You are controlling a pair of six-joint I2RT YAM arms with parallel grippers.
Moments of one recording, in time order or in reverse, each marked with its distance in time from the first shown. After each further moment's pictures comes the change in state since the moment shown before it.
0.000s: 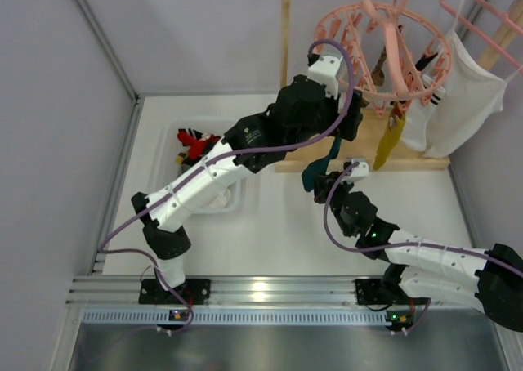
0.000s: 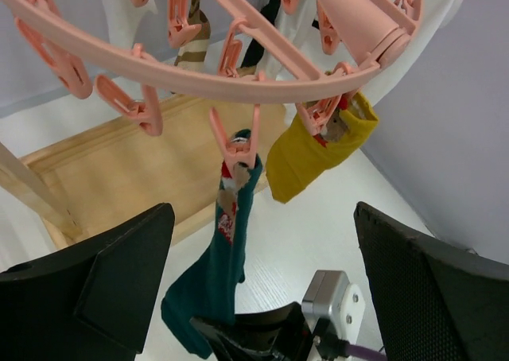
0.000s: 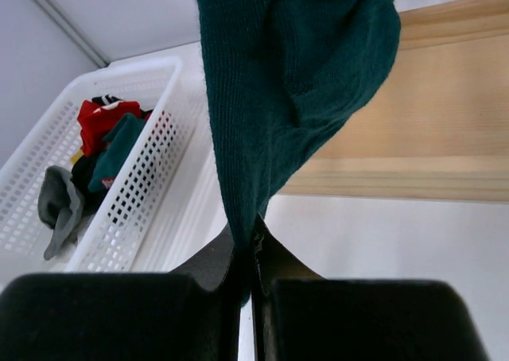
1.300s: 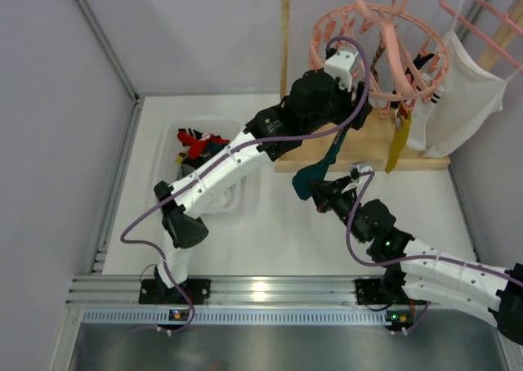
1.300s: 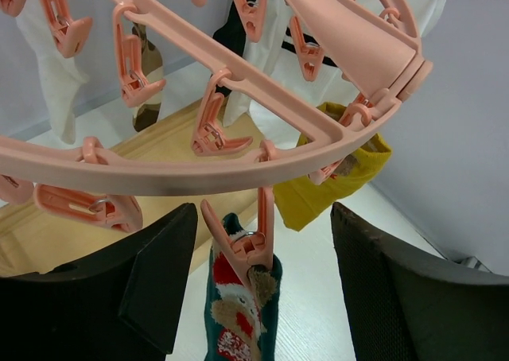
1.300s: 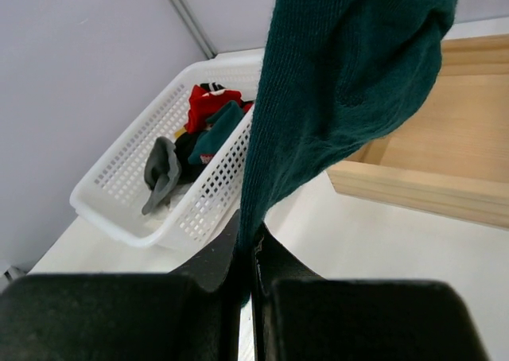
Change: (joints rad) left arm 0.059 0.158 0.073 0.163 0.169 0.069; right arm 0.007 -0.195 -0.065 0.000 -0.256 0.002
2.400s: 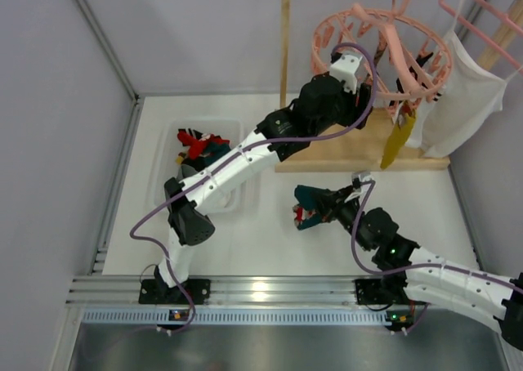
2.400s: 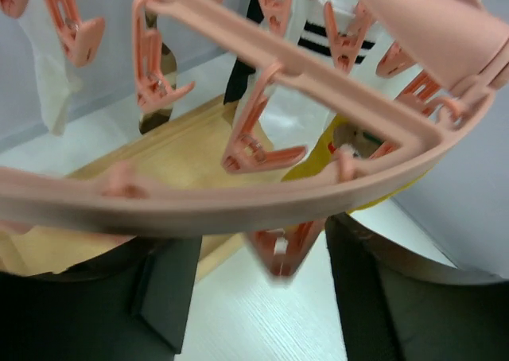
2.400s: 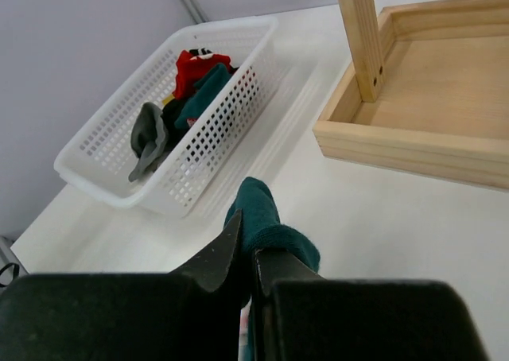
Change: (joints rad) left arm 0.002 0.073 0.010 0.072 -0.031 0.014; right arm 0.007 -0.091 -0.090 -0.055 -0.018 -0.002
